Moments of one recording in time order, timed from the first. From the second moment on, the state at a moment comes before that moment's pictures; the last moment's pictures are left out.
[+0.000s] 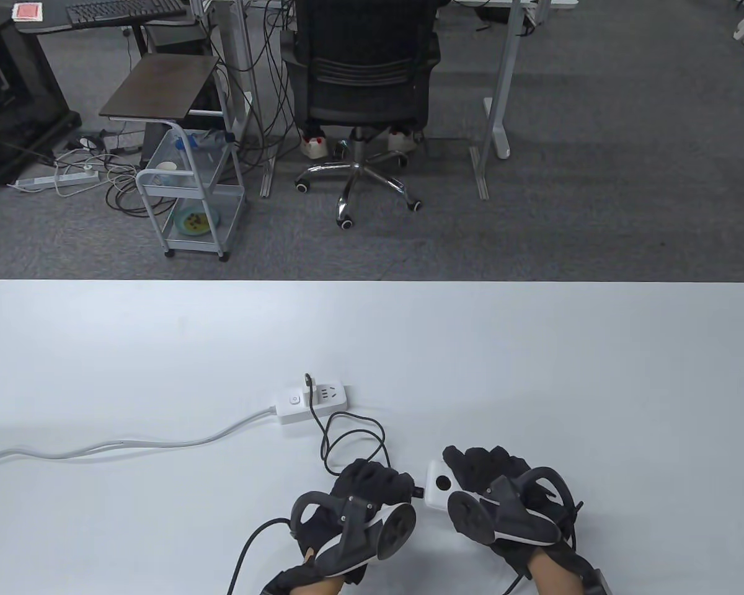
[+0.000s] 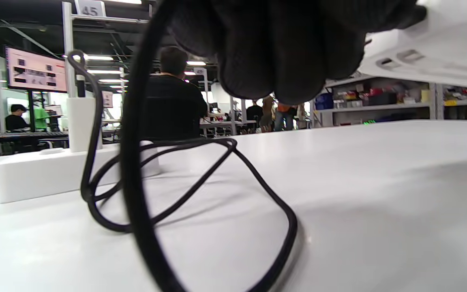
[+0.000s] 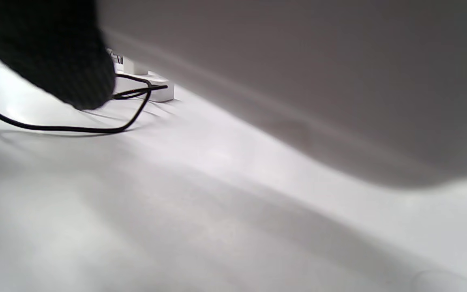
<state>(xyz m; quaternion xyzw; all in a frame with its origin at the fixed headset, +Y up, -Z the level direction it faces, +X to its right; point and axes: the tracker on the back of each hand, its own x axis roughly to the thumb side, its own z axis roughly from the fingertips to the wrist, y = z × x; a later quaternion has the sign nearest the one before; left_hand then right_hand) -0.037 -0.710 -0.256 0.12 -0.16 -0.01 0.98 0.145 -0.708 -0.273 -0.24 0.00 -0.97 0.08</state>
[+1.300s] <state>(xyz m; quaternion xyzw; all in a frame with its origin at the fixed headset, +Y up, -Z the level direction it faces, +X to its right) -0.035 -0.710 -0.256 0.09 -0.15 -0.01 0.98 0.146 -0.710 -0.275 -0.24 0.01 -0.97 0.10</state>
